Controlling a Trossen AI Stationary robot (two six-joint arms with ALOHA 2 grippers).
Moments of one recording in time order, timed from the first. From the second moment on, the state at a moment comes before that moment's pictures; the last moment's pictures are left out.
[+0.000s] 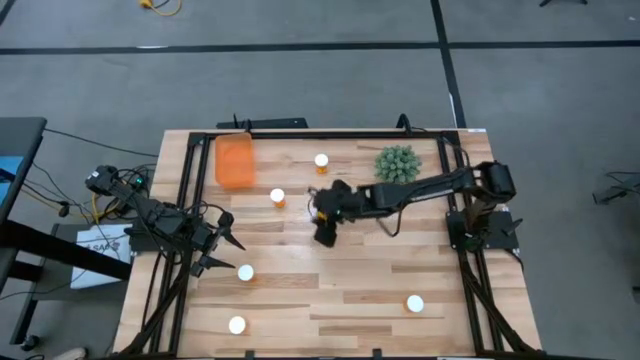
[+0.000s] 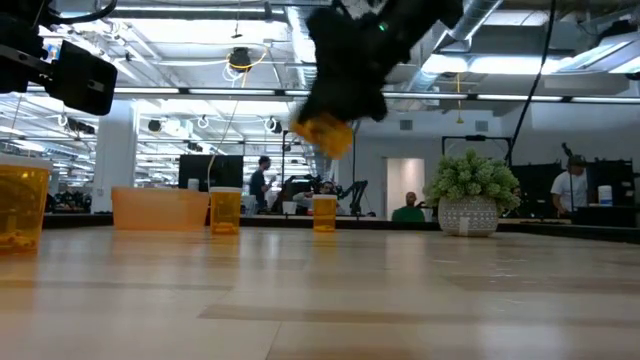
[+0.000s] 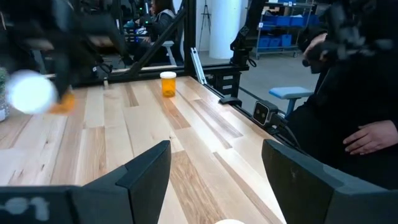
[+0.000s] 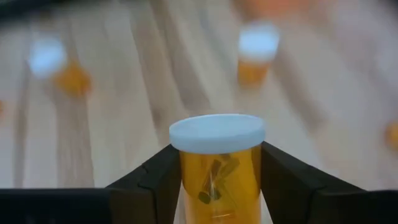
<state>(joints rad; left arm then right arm) -0.53 0.12 0.01 0.05 -0.09 -0.05 0.04 1.77 1.29 -0.28 0.16 0.27</state>
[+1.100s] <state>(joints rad) -0.53 0.12 0.01 0.05 -0.09 -0.04 -0.04 1.74 1.29 0.29 -0.03 0.09</state>
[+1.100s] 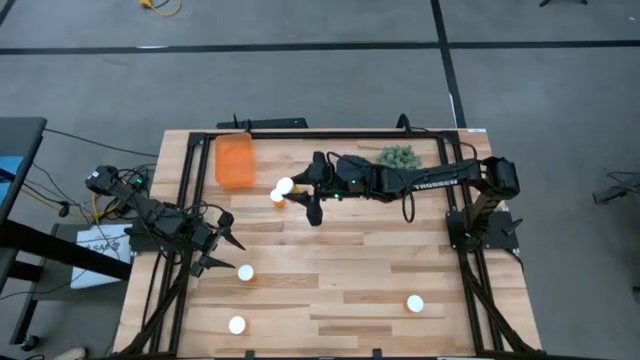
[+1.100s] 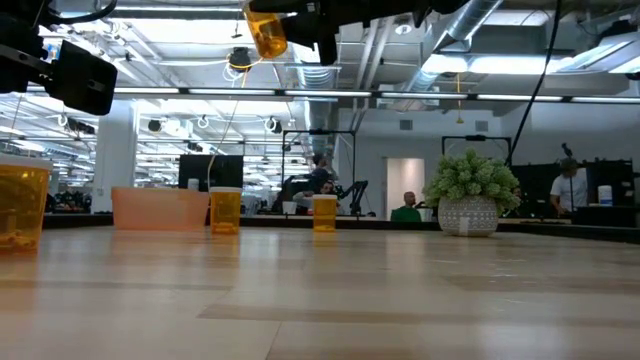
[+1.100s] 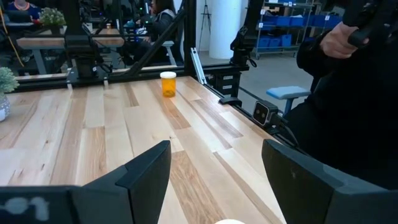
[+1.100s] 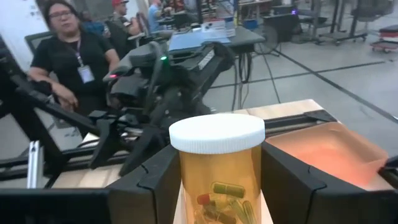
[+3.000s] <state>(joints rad) -0.26 0.71 0.14 0.66 -0.37 0.04 0.03 2.03 1.51 0.45 -0.07 0.17</state>
